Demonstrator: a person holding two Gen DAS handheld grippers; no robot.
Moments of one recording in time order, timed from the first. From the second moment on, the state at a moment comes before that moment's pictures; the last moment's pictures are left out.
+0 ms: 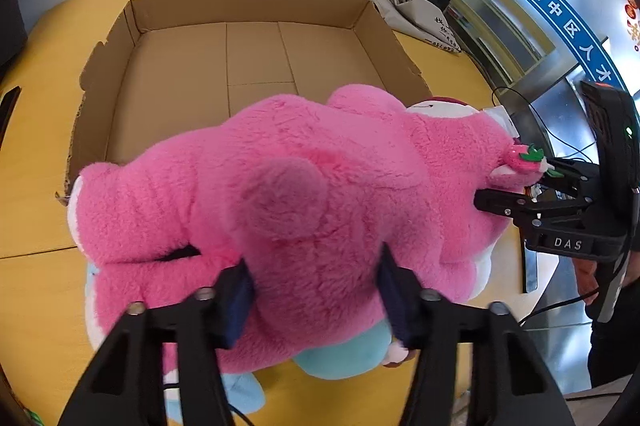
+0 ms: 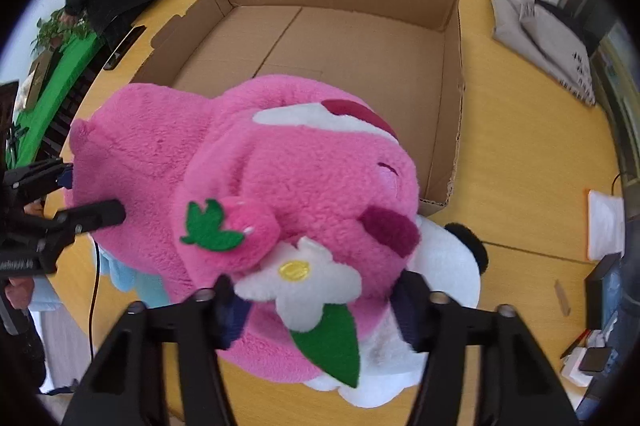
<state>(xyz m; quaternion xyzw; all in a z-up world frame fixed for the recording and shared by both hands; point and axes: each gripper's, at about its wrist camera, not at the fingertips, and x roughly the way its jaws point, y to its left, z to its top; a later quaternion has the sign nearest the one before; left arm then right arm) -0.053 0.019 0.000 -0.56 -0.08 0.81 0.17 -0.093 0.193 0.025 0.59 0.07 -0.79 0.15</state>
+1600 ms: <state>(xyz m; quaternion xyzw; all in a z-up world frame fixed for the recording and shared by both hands) -0.260 -0.009 -0.011 -0.49 -0.02 0.87 0.10 -0.333 0.237 -0.028 0.51 -0.01 -0.86 0.10</state>
